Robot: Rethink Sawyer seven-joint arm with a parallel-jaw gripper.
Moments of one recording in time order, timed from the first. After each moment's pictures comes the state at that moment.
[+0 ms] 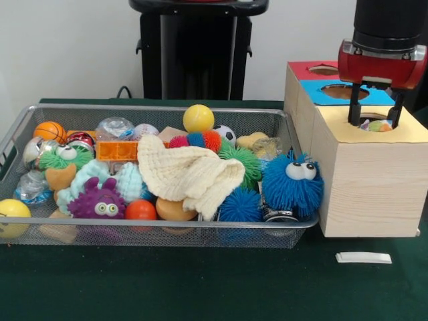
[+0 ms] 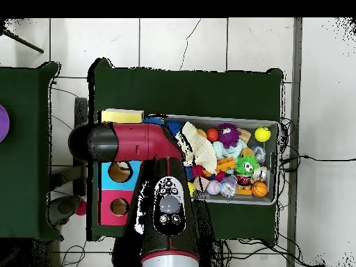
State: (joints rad) arm 0.03 -0.65 0.01 1.50 0.06 0.64 2.14
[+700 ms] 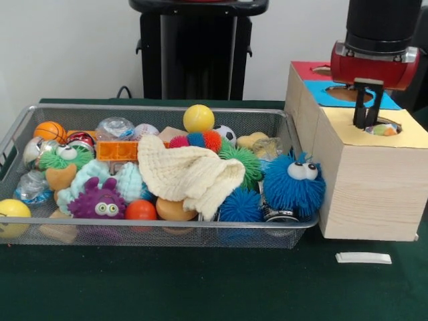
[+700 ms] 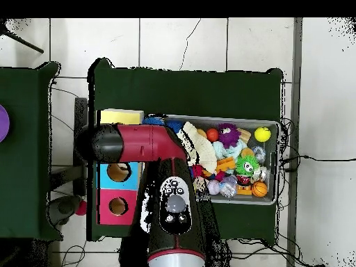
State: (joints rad) arm 0.00 -0.66 0.03 1.52 0.04 0.64 2.14
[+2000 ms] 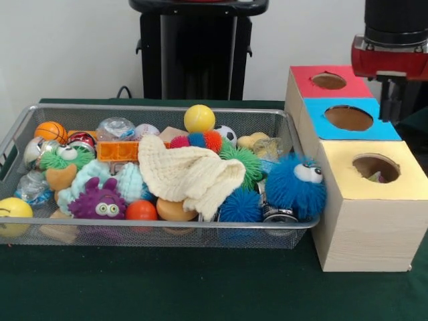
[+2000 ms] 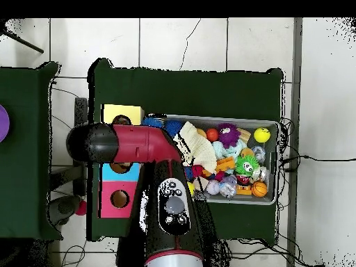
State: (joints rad) arm 0.01 -0.68 0.07 1.56 0.14 0.62 2.14
